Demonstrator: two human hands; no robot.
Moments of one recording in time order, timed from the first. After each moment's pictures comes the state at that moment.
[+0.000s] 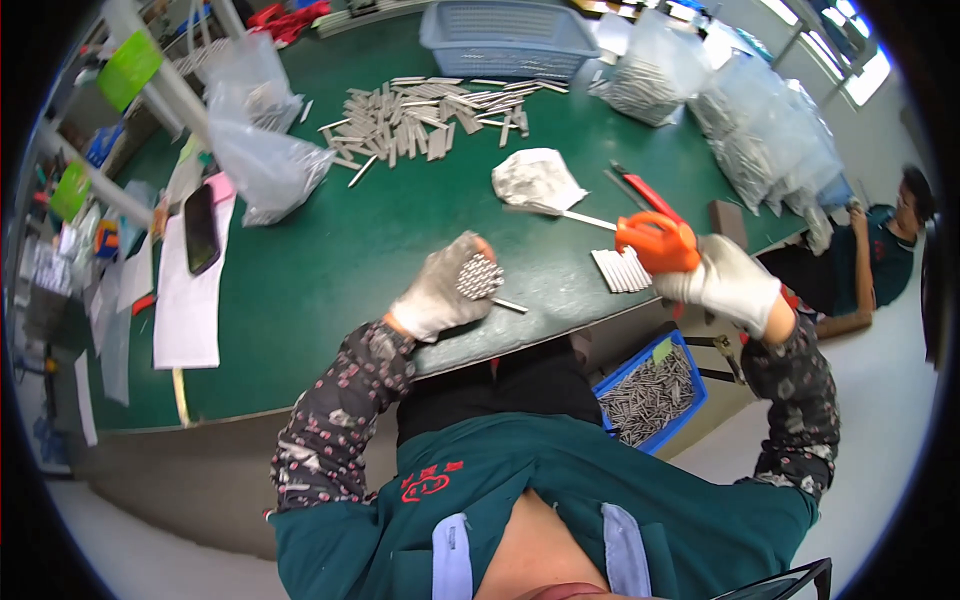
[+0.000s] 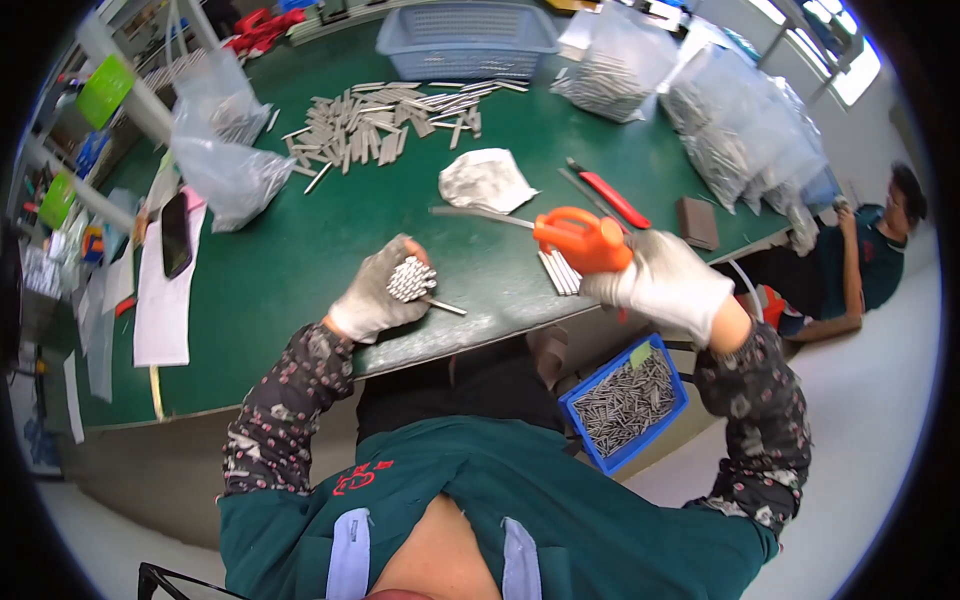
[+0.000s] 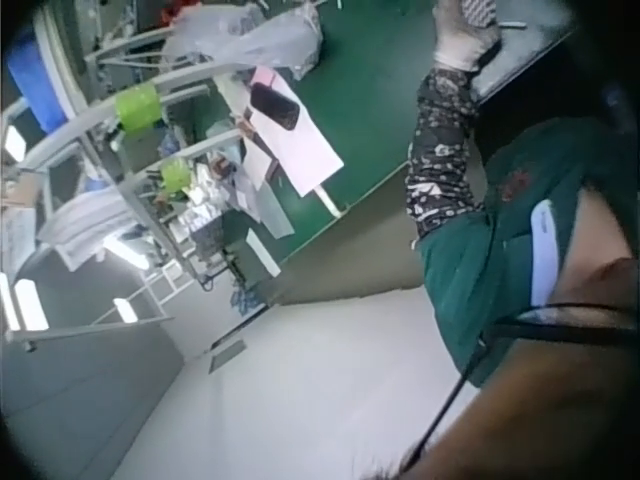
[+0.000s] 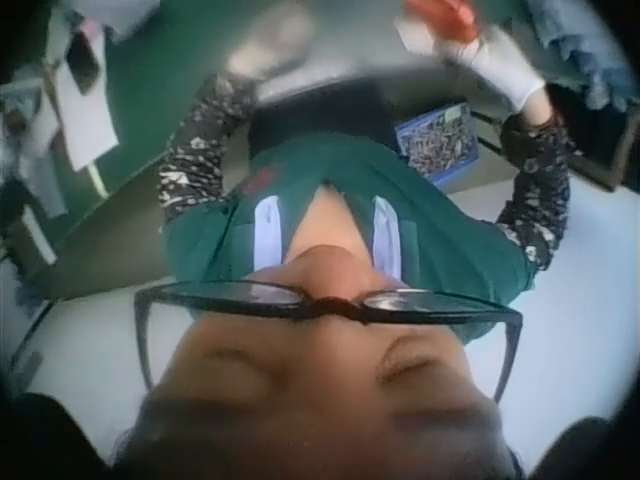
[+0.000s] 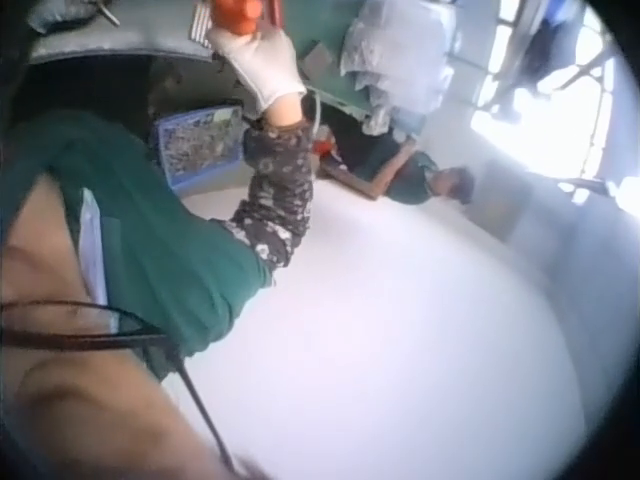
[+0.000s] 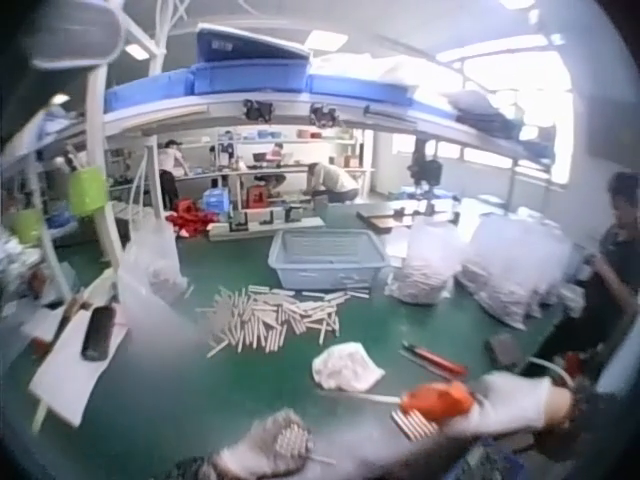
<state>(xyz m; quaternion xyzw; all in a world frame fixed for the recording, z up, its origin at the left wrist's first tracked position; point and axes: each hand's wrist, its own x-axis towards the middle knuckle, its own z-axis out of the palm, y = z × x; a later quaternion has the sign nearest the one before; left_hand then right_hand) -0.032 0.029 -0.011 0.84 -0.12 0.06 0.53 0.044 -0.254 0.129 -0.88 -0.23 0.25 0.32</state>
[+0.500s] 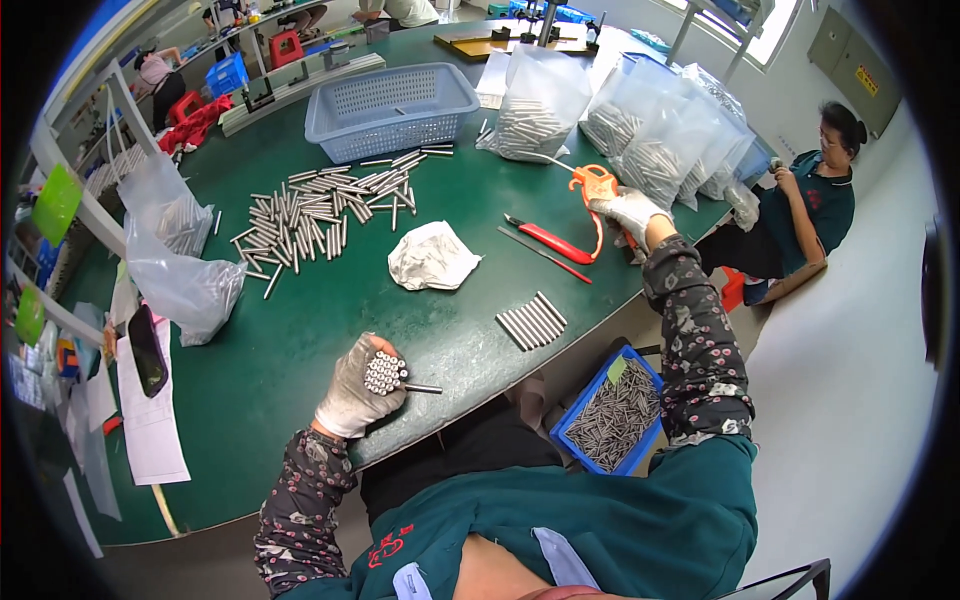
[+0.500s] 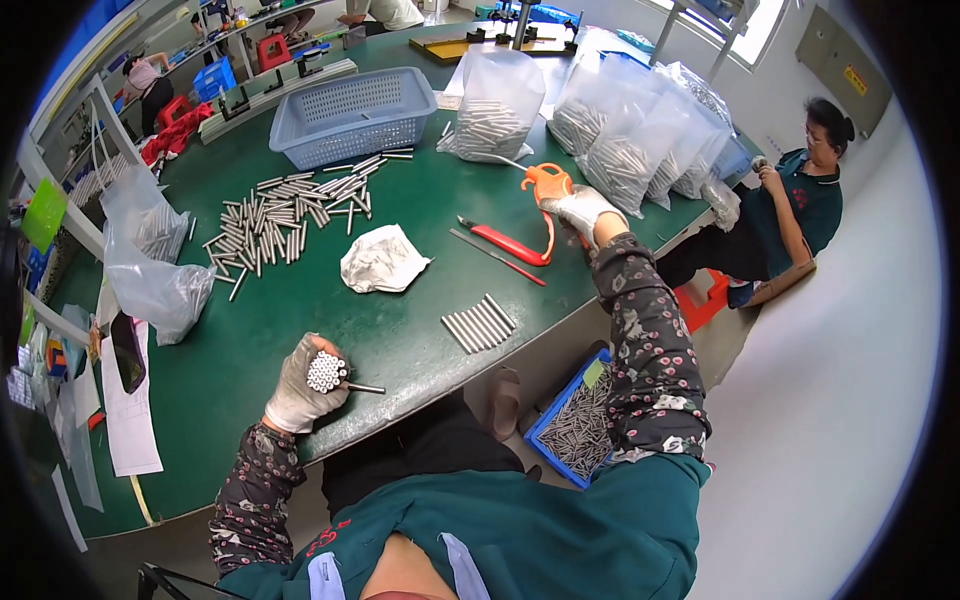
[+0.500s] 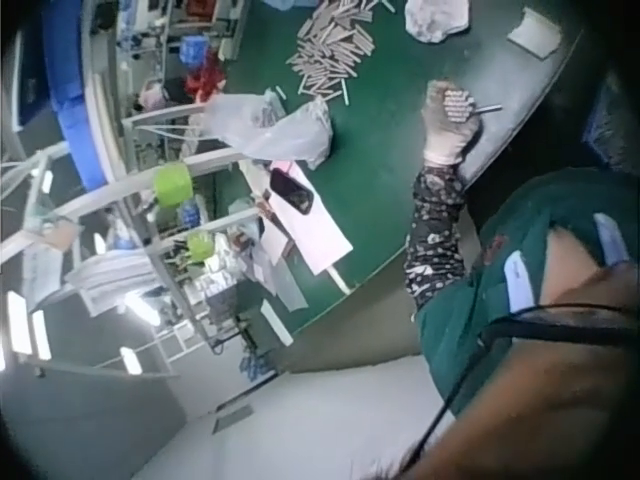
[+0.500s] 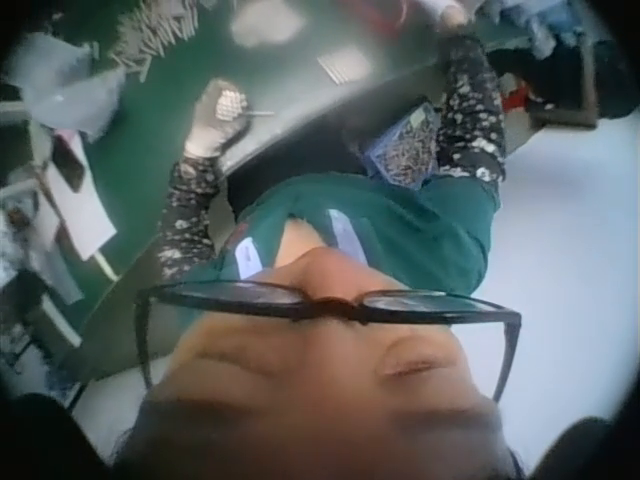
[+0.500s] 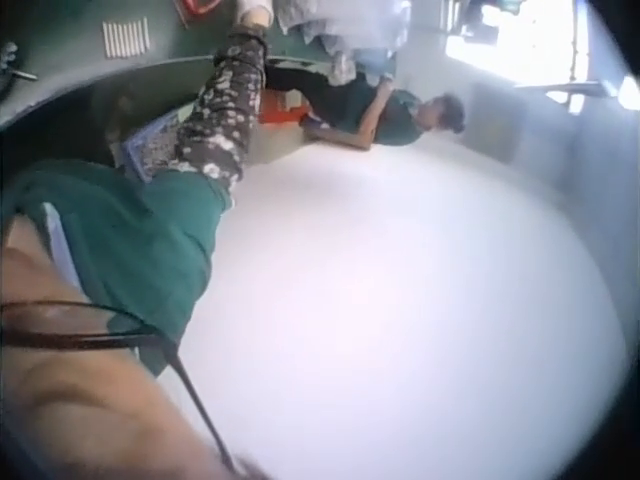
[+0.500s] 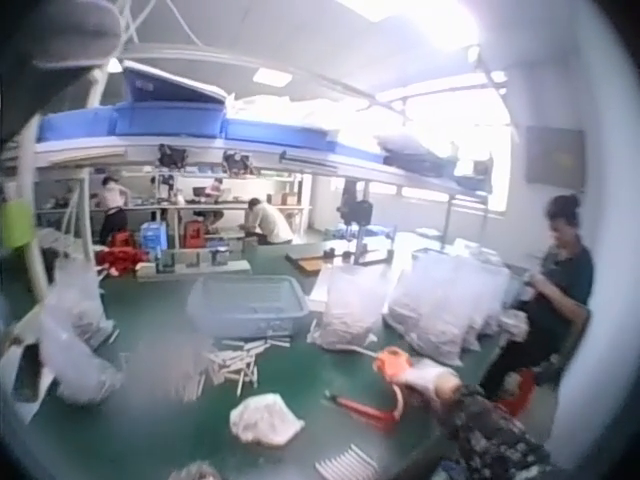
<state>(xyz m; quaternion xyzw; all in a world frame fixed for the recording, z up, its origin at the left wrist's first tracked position) -0.047 0.034 -0.017 0.80 -0.06 0.03 0.60 0.202 -0.317 0.047 -0.89 0.05 0.13 0.43</state>
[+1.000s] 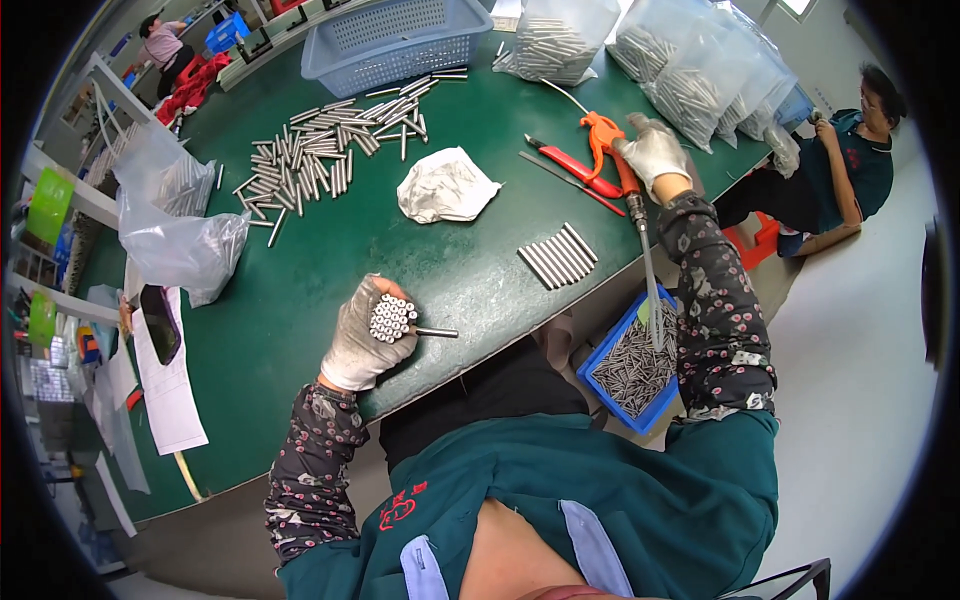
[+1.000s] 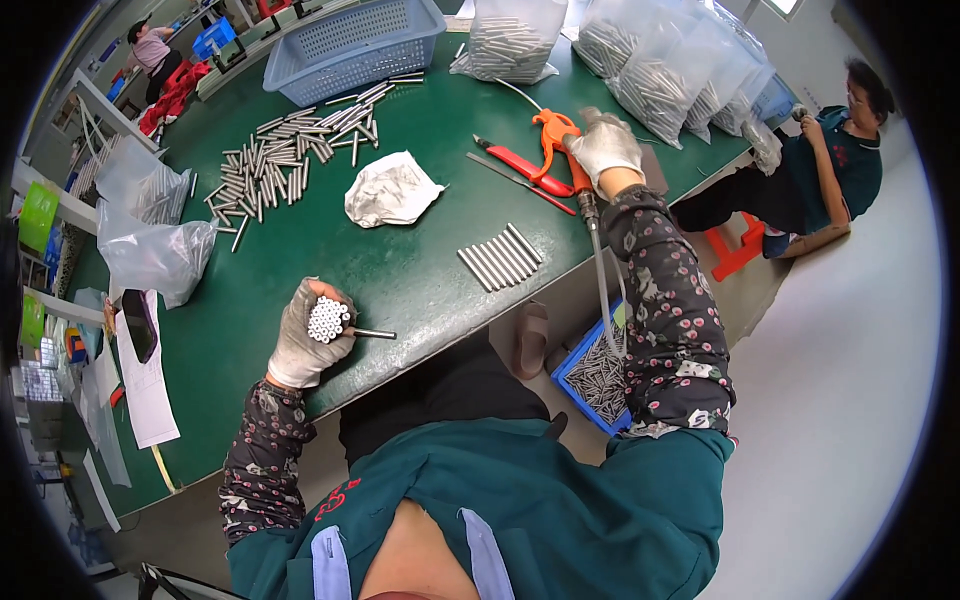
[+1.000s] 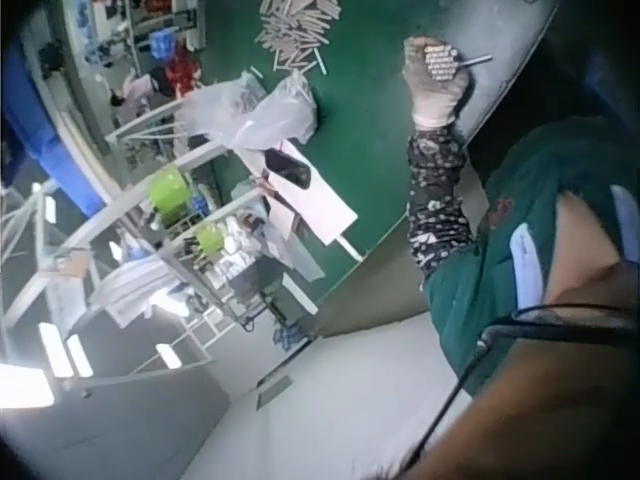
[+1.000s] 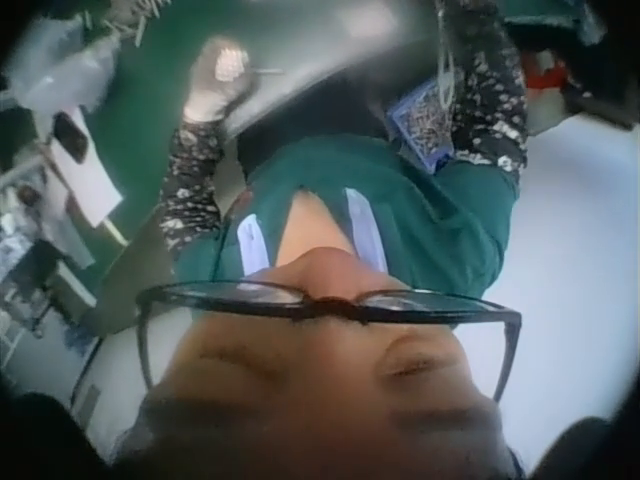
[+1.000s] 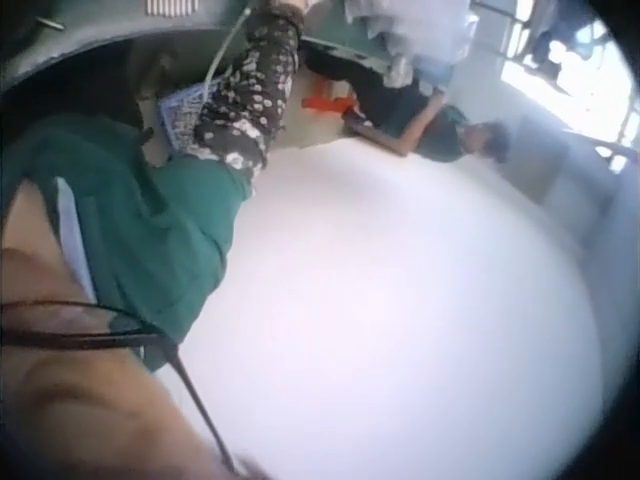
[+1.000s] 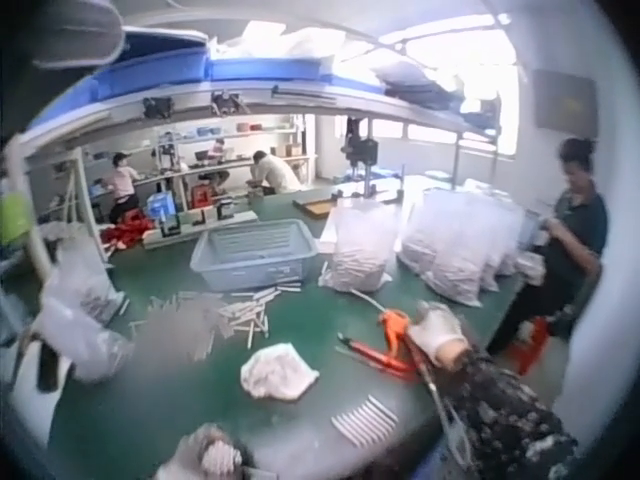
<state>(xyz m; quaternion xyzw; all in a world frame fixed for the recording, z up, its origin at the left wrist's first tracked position) -0.040 0.028 -0.018 0.79 -0.04 0.04 0.61 0.202 -0.304 0.013 -0.99 -0.01 -0.12 0.11</state>
